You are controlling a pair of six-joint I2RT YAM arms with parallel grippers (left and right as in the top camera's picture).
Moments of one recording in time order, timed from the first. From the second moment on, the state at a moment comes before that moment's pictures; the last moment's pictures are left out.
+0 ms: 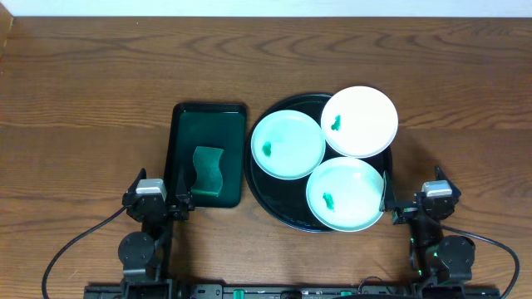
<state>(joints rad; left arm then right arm) 0.04 0.01 0.01 -0.10 0.02 -0.04 0.04 0.01 0.01 -0.07 -0.06 -0.06</state>
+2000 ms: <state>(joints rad) 0.04 1.17 1.30 -1.16 0.37 -0.05 0.04 1.44 1.29 -1.01 -0.52 0.05</state>
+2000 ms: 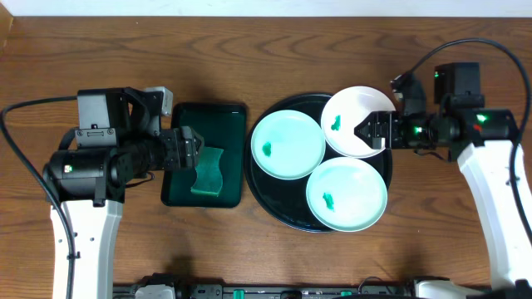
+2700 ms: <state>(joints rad) 0.04 1.24 1.18 -1.16 0.37 -0.07 0.28 1.66 1.28 -0.83 -0.30 0.10</state>
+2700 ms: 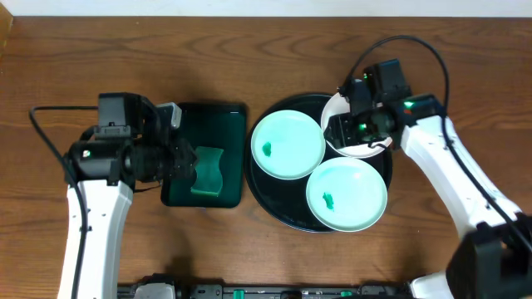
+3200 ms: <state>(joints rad) 0.04 1.28 1.18 -1.15 0.36 -0.09 0.31 1.85 1.28 -0.76 -0.27 0.13</state>
